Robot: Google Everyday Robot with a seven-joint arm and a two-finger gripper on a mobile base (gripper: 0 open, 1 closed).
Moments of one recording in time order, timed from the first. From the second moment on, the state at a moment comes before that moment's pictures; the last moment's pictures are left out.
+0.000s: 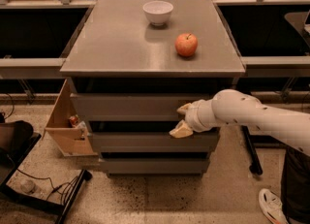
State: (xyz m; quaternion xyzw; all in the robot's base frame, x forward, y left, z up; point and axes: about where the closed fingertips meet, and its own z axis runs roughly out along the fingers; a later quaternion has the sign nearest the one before) arm 0.616 -0.085 0.646 -0.56 0.75 0.06 0.36
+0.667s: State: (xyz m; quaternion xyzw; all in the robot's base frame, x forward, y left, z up) arm 0.553 -0.124 0.735 -0.62 0.74 -0.01 0.27
